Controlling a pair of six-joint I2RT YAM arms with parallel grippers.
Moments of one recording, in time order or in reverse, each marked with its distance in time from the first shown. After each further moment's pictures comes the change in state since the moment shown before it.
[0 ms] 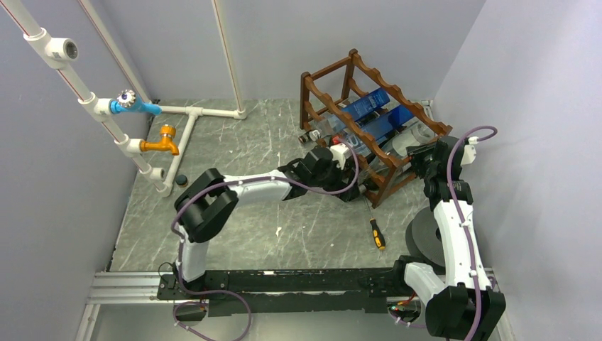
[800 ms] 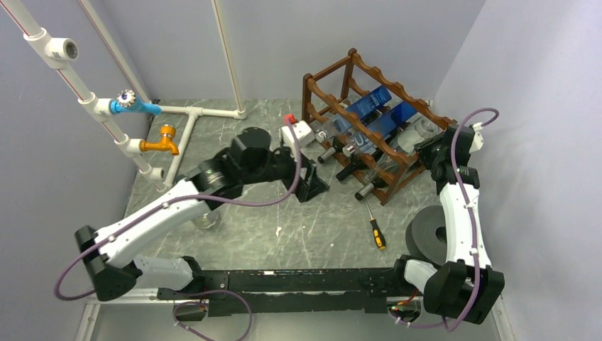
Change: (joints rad) left arm 0.003 -0.683 -0.044 -0.464 0.068 0.171; right arm -0.089 0.121 0.105 -0.039 -0.044 -0.170
